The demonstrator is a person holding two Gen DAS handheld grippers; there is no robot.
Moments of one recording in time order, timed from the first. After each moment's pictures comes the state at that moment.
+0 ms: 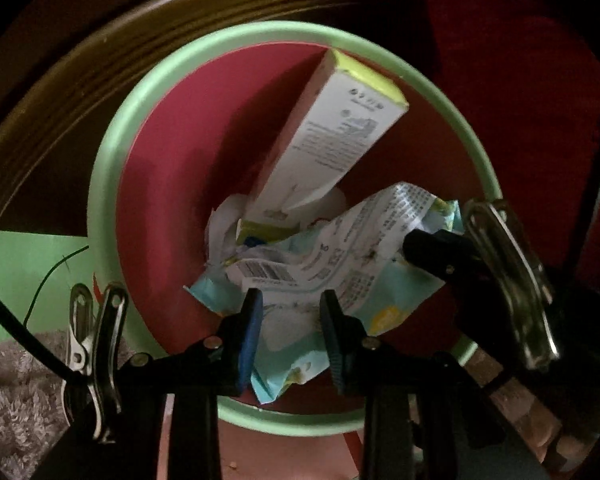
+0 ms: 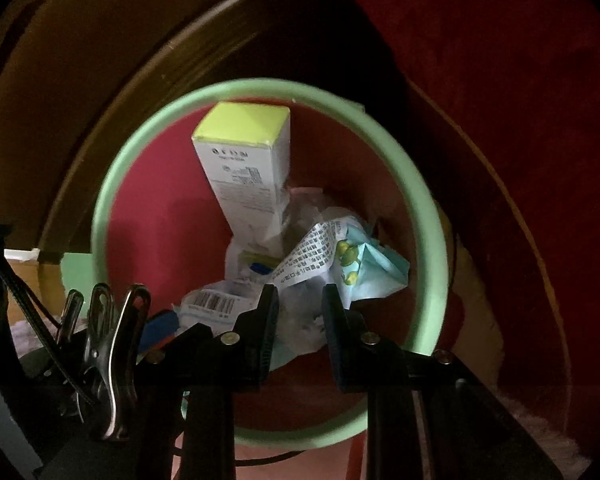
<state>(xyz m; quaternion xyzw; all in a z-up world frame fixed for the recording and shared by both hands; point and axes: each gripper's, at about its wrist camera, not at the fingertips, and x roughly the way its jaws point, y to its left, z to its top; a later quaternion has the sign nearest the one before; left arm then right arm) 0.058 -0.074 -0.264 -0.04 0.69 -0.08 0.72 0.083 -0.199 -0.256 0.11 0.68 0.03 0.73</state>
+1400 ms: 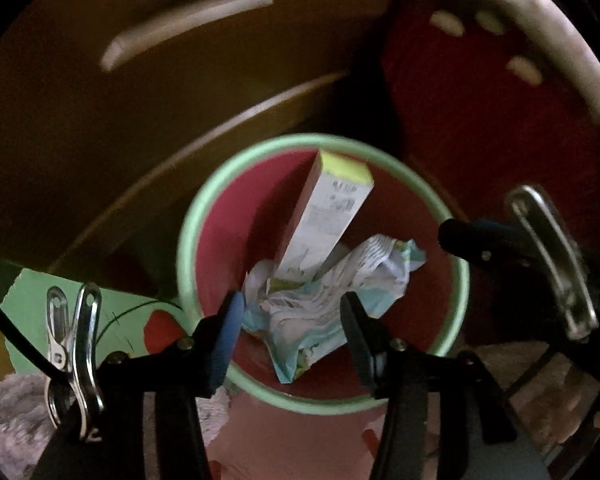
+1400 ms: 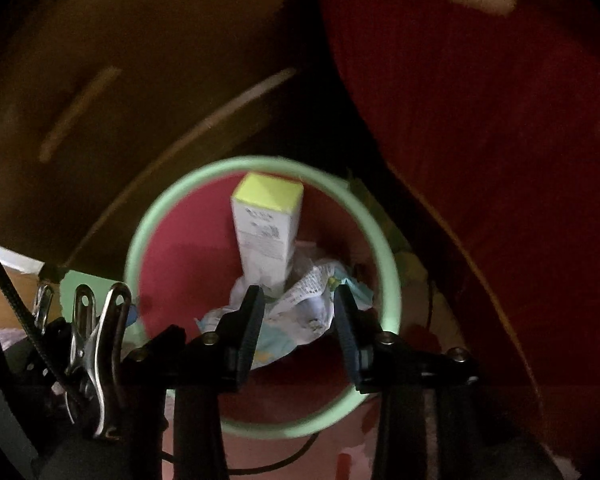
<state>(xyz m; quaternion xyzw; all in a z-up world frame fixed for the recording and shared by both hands) 0.039 -0.072 -0.175 0.02 0.58 -0.07 0.81 0.062 -0.197 -0.180 0.08 0.58 0.03 0.81</state>
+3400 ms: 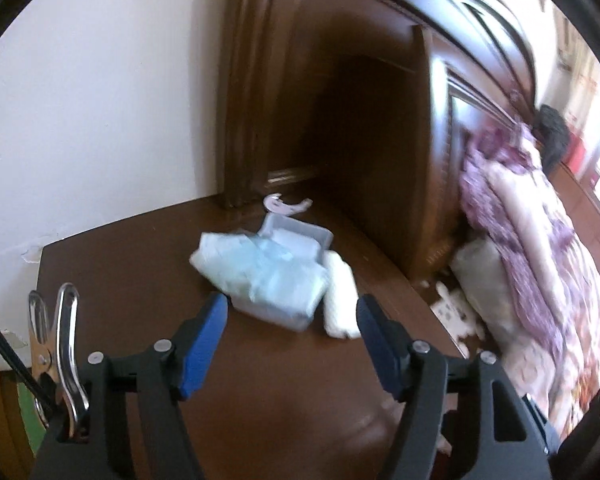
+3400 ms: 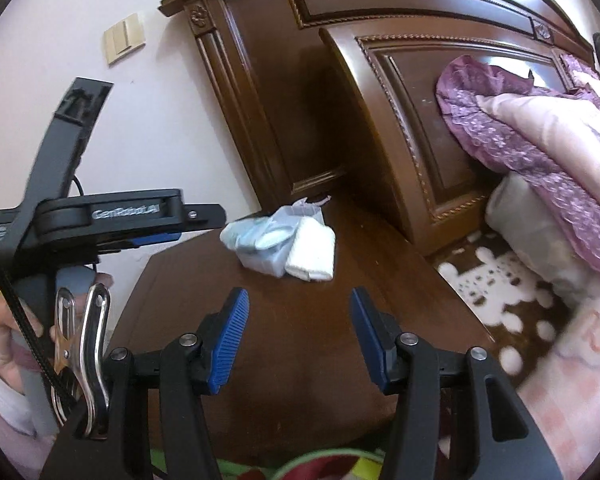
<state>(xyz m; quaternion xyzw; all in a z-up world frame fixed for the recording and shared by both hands) 0.280 0.016 0.127 -0.08 0.40 -0.01 0.91 0.197 -0.151 0.078 0.09 0.31 0.17 0.93</state>
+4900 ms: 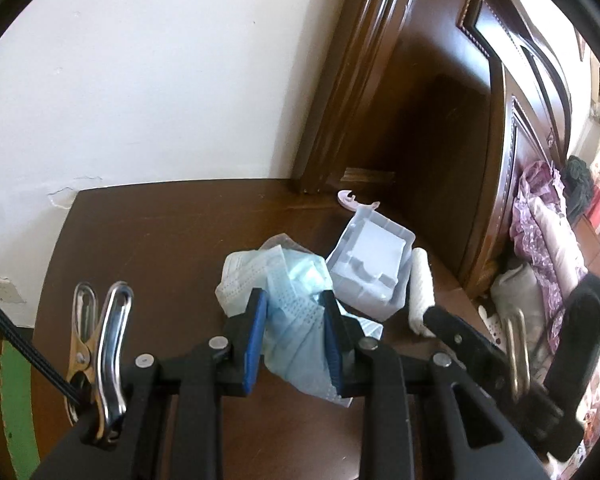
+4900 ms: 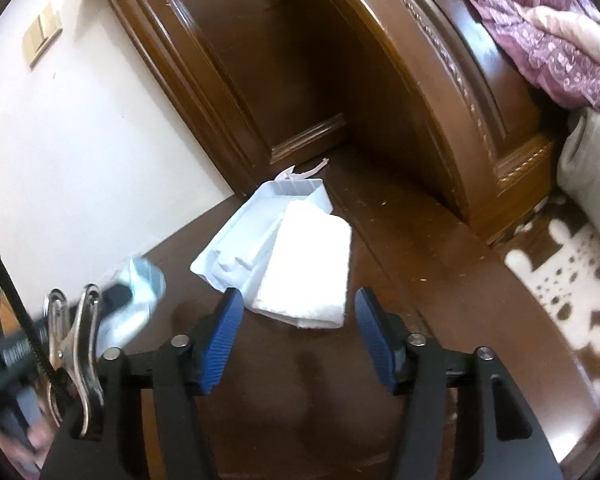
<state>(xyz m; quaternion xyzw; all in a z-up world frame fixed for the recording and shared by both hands) 0.244 0.069 0.073 -0.14 0.36 0.05 0.92 0.304 -0.127 0.018 0.15 0.38 0.18 0.89</state>
